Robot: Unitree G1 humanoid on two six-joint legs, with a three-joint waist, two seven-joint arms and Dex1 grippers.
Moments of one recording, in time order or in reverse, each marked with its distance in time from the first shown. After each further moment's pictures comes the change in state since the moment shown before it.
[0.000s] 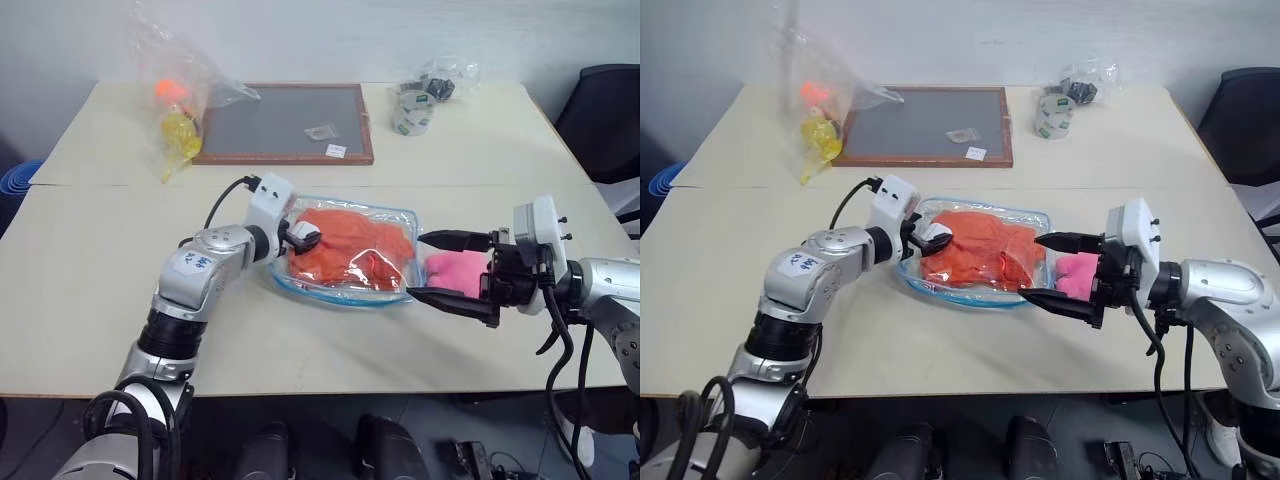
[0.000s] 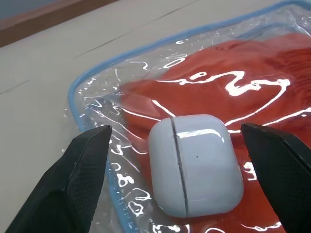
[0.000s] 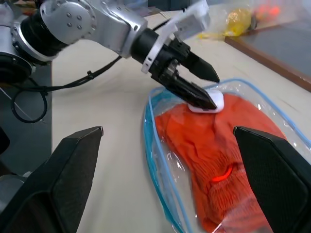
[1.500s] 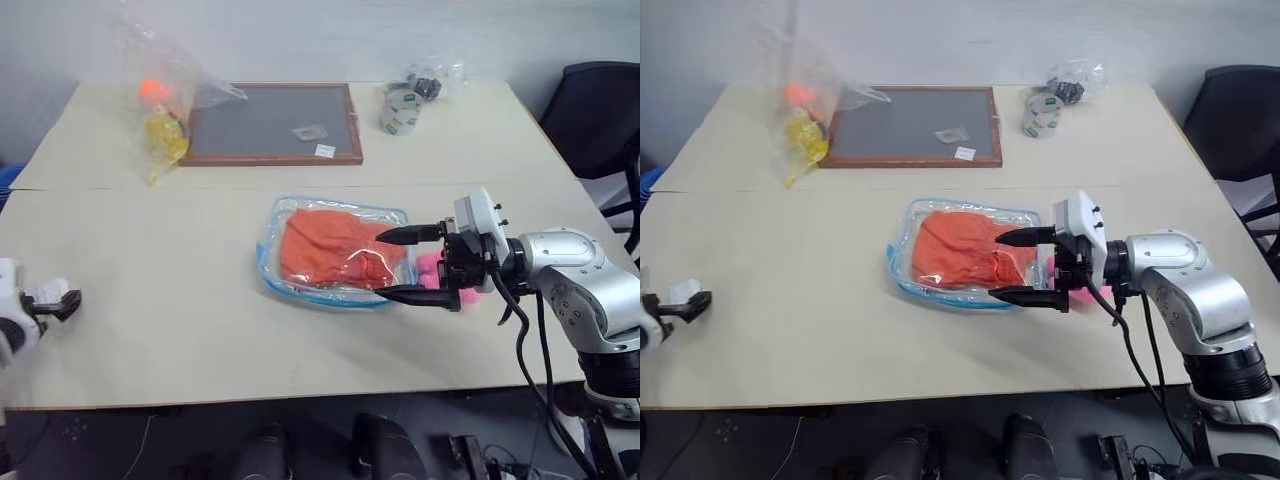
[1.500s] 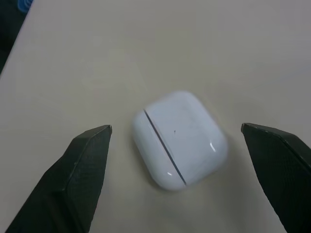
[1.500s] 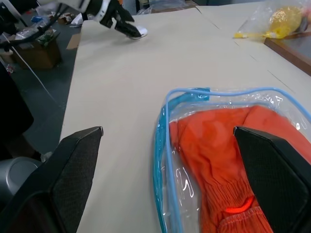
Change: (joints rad) left arm 0.701 0.470 0.866 0.019 0.014 -0.157 -0.113; right arm -0.236 0.069 0.258 0.220 -0.152 -0.115 0.163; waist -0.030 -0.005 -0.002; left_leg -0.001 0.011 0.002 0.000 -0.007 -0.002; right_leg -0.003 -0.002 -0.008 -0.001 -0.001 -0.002
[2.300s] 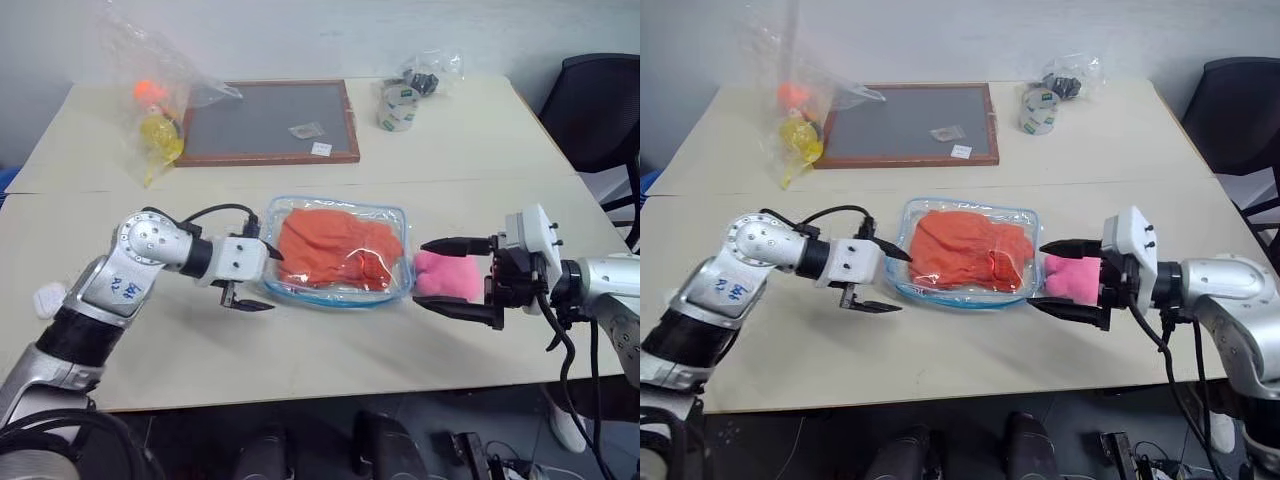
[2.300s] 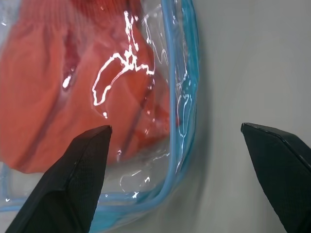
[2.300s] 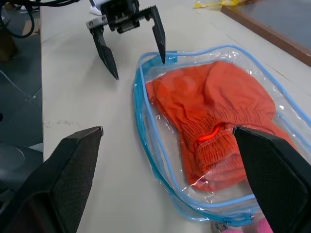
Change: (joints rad) left arm -0.676 -0.017 -1.024 0.139 0.255 -0.824 -0.806; right arm 0.264 -0.113 -0.235 -0.160 0.043 0.048 -0.069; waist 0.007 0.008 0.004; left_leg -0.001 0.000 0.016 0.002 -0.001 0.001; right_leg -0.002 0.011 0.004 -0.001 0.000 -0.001
